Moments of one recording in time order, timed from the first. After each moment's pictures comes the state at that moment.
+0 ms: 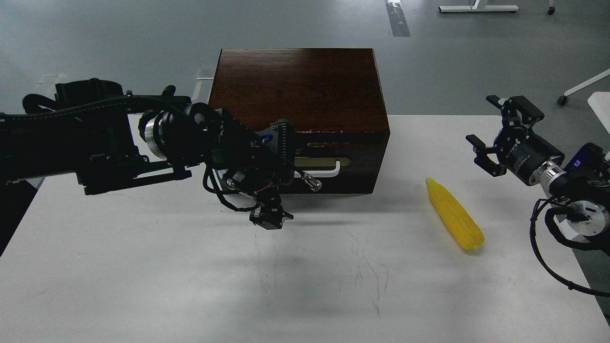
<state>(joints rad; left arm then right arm) -1.46 0.38 0.15 -1.41 2.18 -0.49 -0.49 0.80 -0.67 0.14 0.82 0.04 0.38 0.49</state>
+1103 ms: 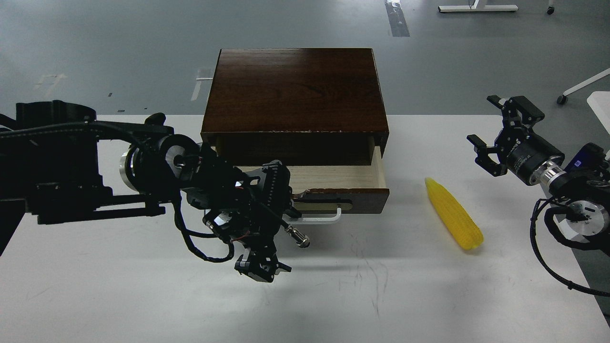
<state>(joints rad) -1.46 0.52 0.15 -1.71 2.18 -0.49 -0.49 0.80 -0.66 0.14 0.81 0.04 0.37 0.49</state>
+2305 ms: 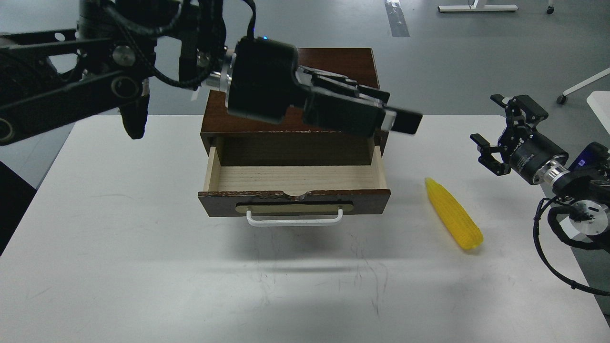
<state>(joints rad) -1.49 0.62 -0.24 -1.42 0.70 -0.49 -0.49 0.80 -0.69 0.14 0.81 0.04 0.38 0.49</state>
